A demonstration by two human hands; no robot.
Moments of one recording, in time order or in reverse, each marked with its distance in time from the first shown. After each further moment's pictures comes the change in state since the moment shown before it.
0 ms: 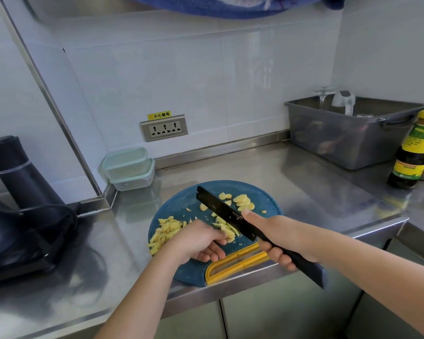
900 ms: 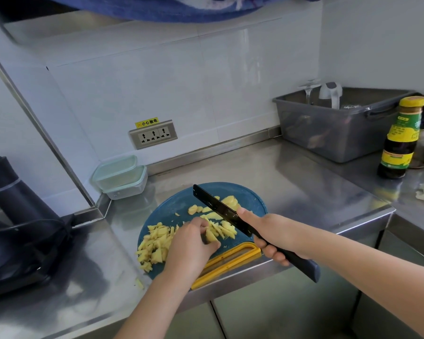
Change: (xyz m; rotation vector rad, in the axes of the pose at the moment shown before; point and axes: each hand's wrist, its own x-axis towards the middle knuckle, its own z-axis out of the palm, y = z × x) left_hand -0.006 -0.005 0.040 0.522 0.603 0.355; right_hand 0.002 0.018 -0.023 0.042 -0.014 -0.074
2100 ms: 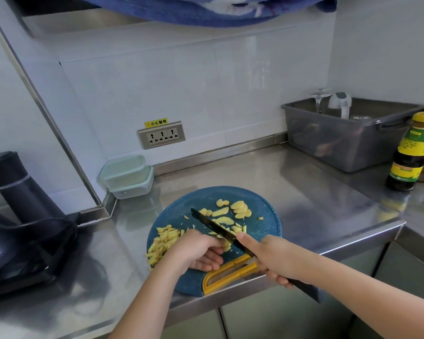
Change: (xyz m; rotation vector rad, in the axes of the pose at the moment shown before) left_hand 0.024 -0.009 -0.028 -0.537 -0.548 -0.480; right_hand 0.005 -0.006 0.038 -0.270 0.126 -0.032
